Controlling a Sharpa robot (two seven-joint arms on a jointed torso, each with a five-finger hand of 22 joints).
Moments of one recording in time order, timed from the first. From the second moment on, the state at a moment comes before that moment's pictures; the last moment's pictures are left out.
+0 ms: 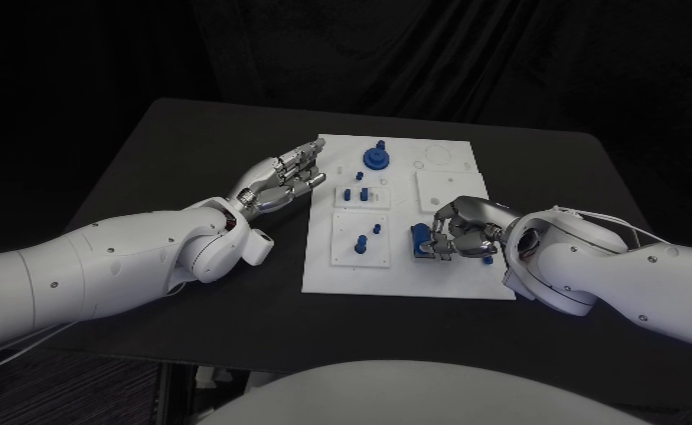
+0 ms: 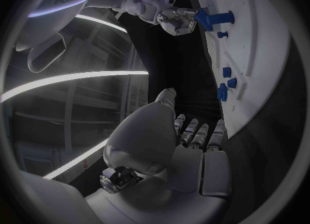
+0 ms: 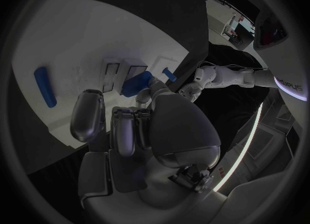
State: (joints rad) left arm 1.06 -0.84 -0.21 1.38 -0.34 -0.15 0.68; left_hand 1.55 0.18 -0.11 0.21 0.48 0.20 0.01 0.02 0.03 0.01 0.16 0.21 0.03 0.00 0.18 0.00 0.00 0.16 0.03 0.28 0.02 0.14; right arm 1.16 -0.94 -0.25 1.72 -1.21 -0.31 -0.25; right_hand 1.30 0.03 0.05 0.18 0.28 0.89 -0.01 0.94 1.15 1.47 -0.06 1.57 1.31 1.47 -0.11 1.57 1.31 0.09 1.45 -0.01 1.19 1.31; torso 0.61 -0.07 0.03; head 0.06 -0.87
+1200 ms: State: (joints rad) left arm 1.06 -0.84 -0.21 1.38 -0.34 -0.14 0.68; left_hand 1.54 0.19 -0.11 0.20 0.48 0.21 0.02 0.02 0.03 0.01 0.16 0.21 0.03 0.00 0.18 0.00 0.00 0.16 0.03 0.28 0.02 0.14; right arm 1.14 -0.93 -0.25 1.71 -1.52 -0.29 -0.29; right_hand 1.32 -0.04 0.06 0.15 0.28 0.92 0.00 0.99 1.22 1.47 -0.06 1.57 1.31 1.47 -0.12 1.57 1.31 0.09 1.45 -0.01 1.17 1.31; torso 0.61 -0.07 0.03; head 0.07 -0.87
